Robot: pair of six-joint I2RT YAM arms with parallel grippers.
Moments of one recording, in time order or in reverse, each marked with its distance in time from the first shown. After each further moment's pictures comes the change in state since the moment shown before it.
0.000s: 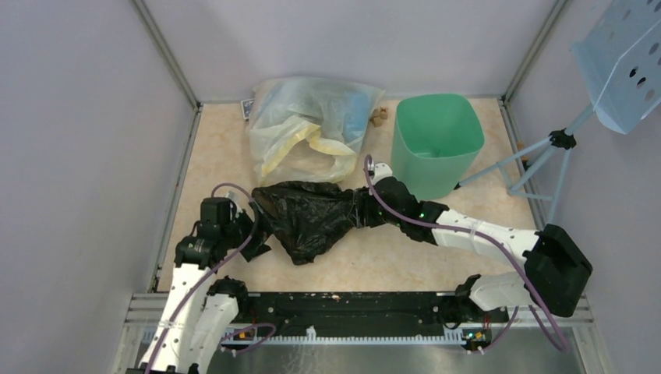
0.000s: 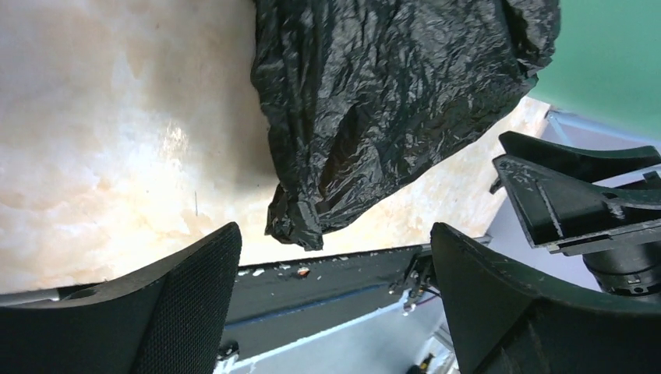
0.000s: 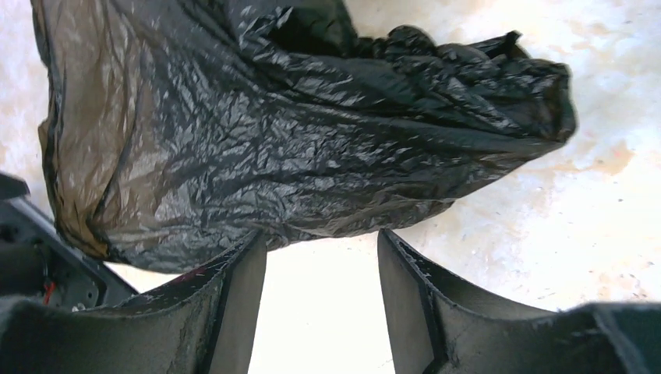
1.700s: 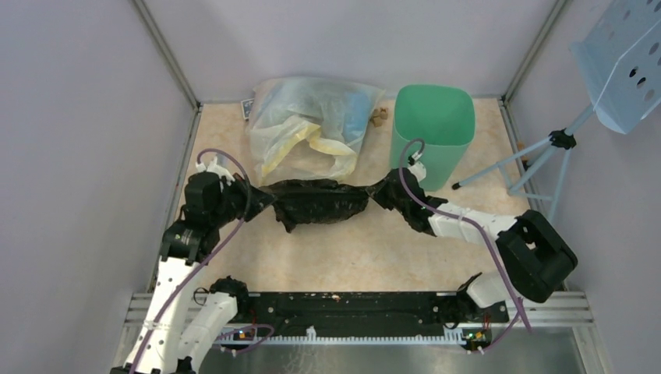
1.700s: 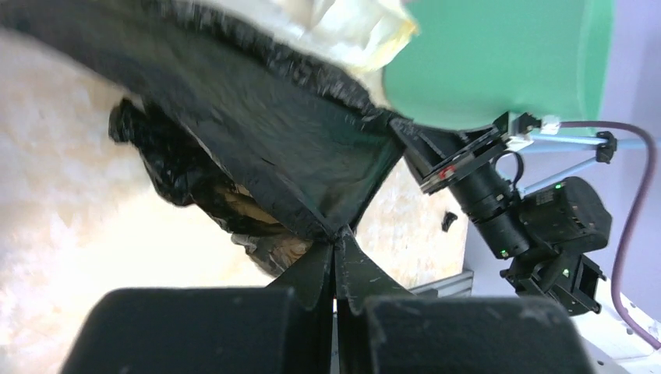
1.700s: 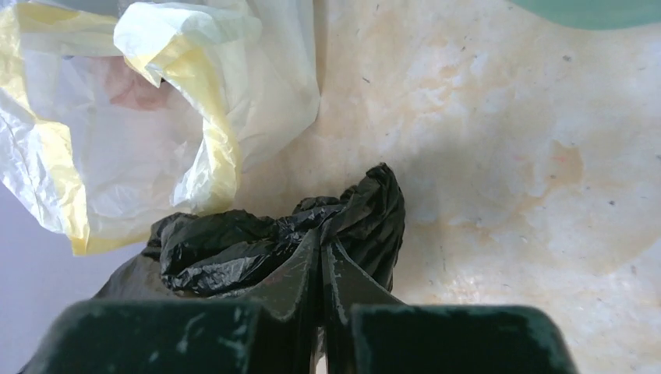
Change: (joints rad) left arm -0.080 0.048 0.177 0.183 -0.077 -0.029; right arm -0.201 0.143 -0.095 0.332 0.167 0.664
